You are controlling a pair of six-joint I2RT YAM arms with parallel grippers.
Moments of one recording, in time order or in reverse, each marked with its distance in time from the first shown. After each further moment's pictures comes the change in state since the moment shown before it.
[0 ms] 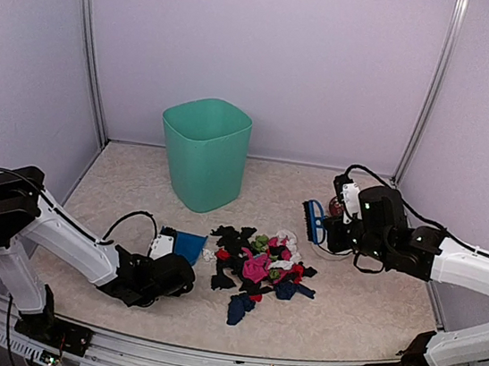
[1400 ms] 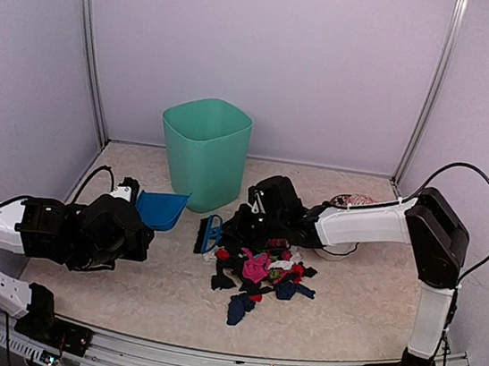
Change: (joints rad) left arm -0.018 -0.654 0.163 -0.631 0.079 -0.022; right arm 0.116 0.827 0.510 0.272 -0.475 0.773
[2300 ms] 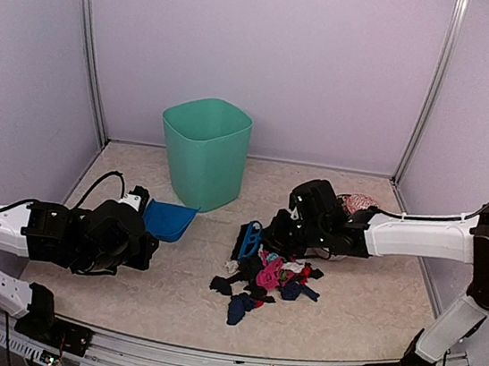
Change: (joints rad) left arm 0.001 0.015 -0.033 0.041 0.079 0.091; right arm -0.024 -0.350 -0.257 -0.177 0.146 0.038
